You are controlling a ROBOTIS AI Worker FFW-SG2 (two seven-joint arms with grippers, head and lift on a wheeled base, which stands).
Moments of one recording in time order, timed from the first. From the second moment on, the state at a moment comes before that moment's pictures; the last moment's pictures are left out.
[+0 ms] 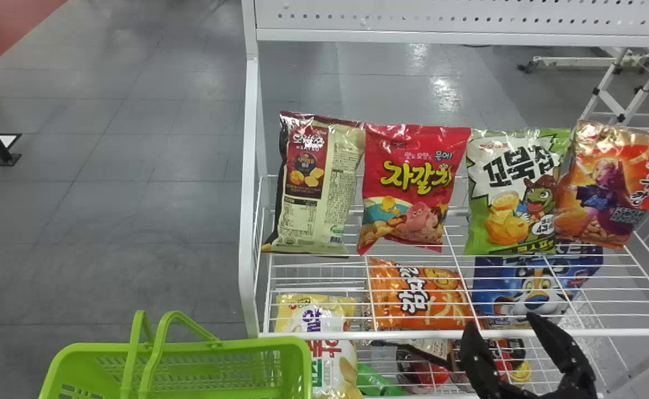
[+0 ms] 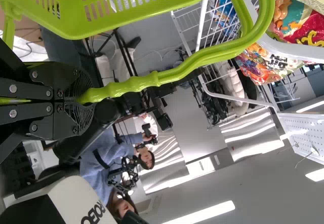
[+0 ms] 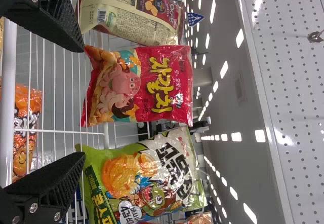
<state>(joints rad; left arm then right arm) 0.47 0.56 0.32 -2.02 0.57 1.25 -1.57 0.62 0.00 -0.12 -1.80 -0.21 -0.36 0.39</state>
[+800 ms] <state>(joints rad) 0.47 0.57 0.32 -2.02 0.57 1.26 -1.57 0.59 0.00 -0.12 -1.80 -0.20 -0.32 0.38</state>
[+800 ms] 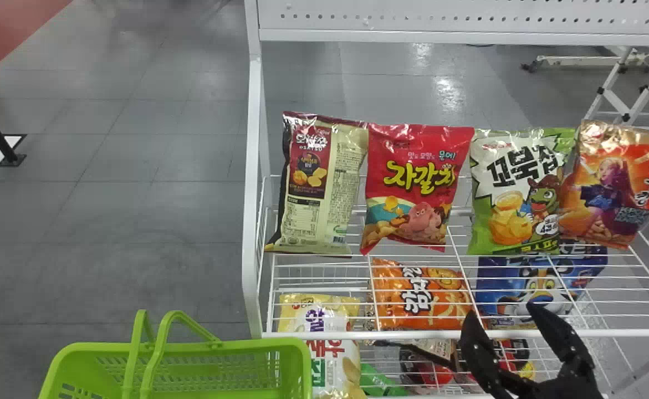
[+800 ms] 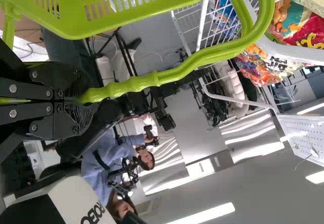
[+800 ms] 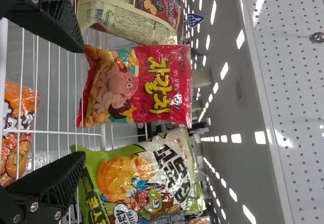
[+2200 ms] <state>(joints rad) 0.50 0.61 0.35 -2.02 0.61 1.24 -1.57 0.21 0.00 0.03 -1.70 -0.08 -0.05 0.14</state>
